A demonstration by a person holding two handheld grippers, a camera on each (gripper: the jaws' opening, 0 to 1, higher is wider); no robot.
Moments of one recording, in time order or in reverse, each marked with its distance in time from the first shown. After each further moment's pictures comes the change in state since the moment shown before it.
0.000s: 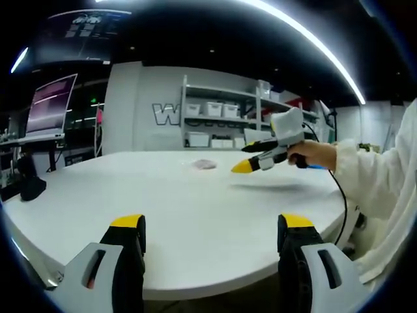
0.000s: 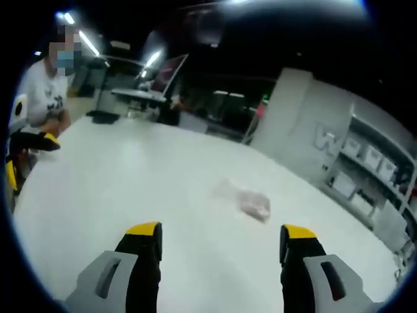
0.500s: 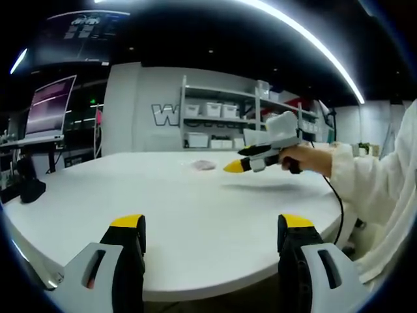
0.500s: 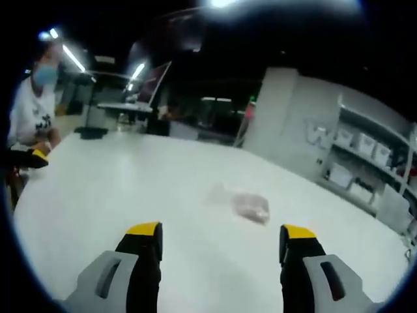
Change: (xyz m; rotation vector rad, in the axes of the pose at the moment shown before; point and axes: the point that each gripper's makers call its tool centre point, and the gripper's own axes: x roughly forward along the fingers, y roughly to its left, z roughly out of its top) left arm -0.001 -0.002 0.003 0.006 -0.002 -0.004; right arm 0.017 -0.008 0.000 0.086 -0.032 -0.048
